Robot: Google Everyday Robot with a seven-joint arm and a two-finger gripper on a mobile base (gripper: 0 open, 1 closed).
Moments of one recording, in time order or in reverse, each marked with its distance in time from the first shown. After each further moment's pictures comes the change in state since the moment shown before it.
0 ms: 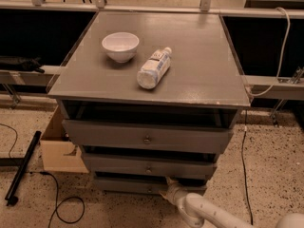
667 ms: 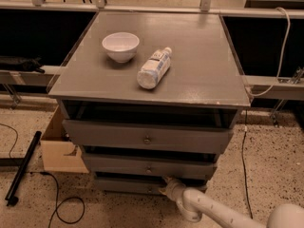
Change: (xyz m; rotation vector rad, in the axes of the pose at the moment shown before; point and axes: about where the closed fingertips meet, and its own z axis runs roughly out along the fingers) arm 0.001 -0.017 0.013 0.001 0.030 0.004
